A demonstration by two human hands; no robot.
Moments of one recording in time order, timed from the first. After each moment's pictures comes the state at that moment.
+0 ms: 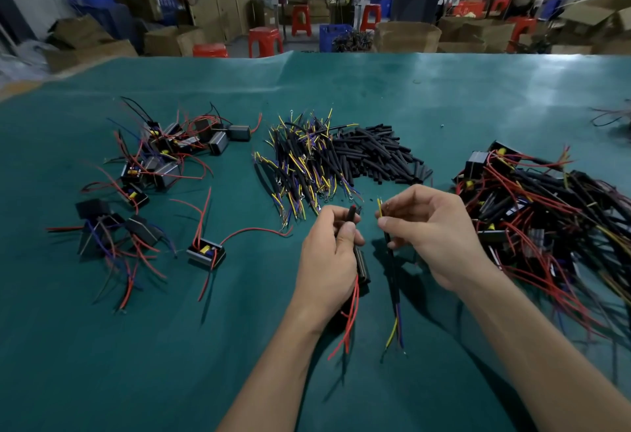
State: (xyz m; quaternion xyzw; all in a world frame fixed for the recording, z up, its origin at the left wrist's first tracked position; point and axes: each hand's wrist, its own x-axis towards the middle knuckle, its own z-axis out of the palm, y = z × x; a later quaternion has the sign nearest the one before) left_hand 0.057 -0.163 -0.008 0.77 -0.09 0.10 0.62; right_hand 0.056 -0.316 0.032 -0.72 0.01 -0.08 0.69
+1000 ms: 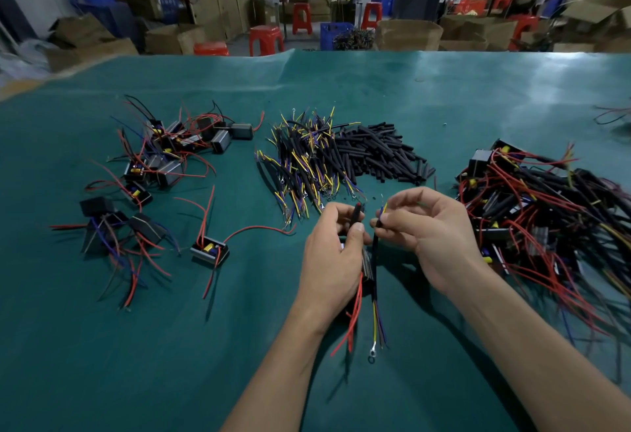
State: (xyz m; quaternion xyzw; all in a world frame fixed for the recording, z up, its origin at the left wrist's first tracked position) left_hand 0.055 -0.164 -0.007 0.76 -0.09 0.10 0.64; right_hand 0.054 -0.306 0.029 -0.61 0.07 -0.07 0.79
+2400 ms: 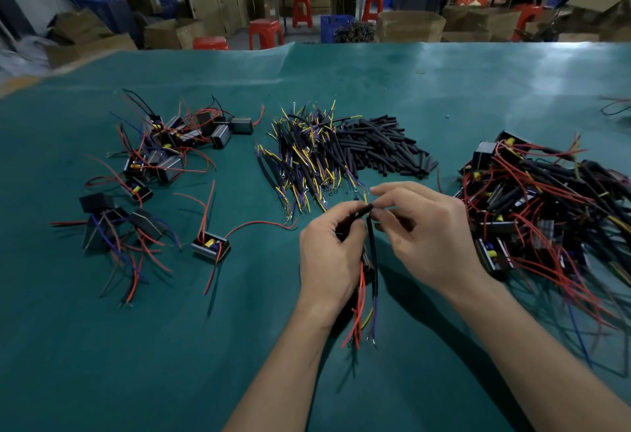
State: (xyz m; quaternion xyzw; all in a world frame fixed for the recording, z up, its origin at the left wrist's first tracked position) left_hand 0.056 -0.164 -0.008 0.73 -0.08 0.13 0.66; right_hand 0.052 -0.307 0.022 -0.86 -0.20 -0.35 0.32
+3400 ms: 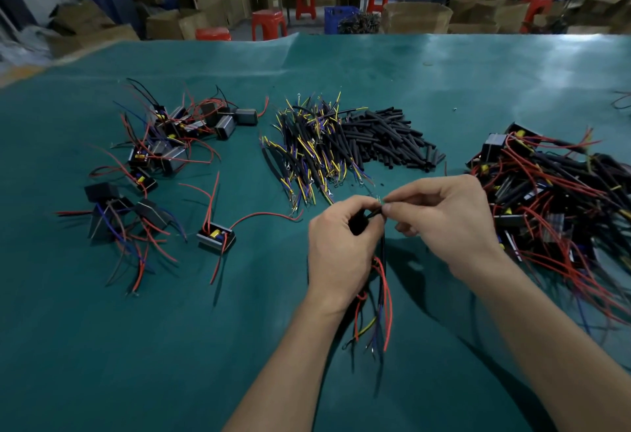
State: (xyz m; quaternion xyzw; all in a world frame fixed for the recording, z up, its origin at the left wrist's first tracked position) left_hand 0.053 -0.167 -0.005 0.77 -0.10 0.16 0.61; right_hand 0.050 -0.308 0.038 -0.81 0.00 -0.14 0.57
